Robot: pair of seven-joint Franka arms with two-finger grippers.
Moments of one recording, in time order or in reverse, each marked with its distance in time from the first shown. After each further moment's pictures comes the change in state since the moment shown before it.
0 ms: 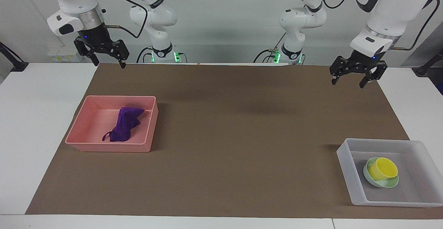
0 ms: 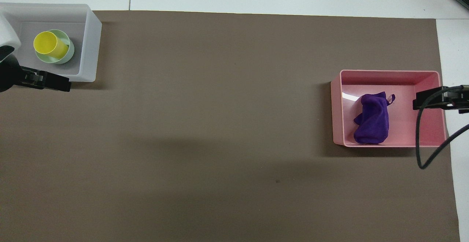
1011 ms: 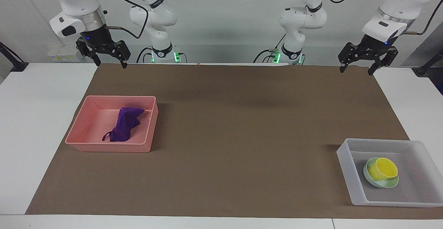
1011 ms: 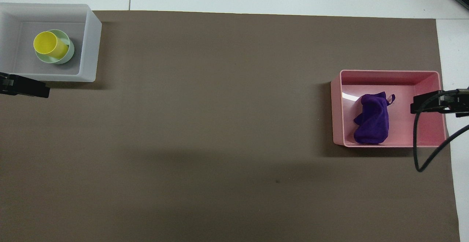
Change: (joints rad) left arm -0.149 -0.017 0.185 0.073 0.000 -0.118 0.000; right arm 0.000 -0.014 0.000 -0.032 0.002 0.000 0.000
